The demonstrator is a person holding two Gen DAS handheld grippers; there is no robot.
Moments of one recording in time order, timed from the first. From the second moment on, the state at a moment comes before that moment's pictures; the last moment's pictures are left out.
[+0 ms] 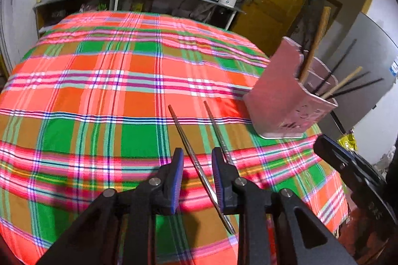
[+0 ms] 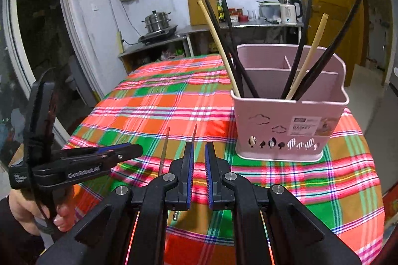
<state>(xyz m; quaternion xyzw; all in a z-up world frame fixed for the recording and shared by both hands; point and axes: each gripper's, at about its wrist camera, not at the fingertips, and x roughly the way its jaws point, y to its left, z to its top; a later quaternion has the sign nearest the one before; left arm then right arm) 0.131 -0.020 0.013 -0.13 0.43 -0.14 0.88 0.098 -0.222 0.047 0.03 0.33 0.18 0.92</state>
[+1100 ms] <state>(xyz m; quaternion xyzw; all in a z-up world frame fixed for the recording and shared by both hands) 0.167 0.019 -0.023 -0.11 0.46 -0.08 0.88 0.159 -0.172 -0.008 0.02 0.40 0.20 0.89</state>
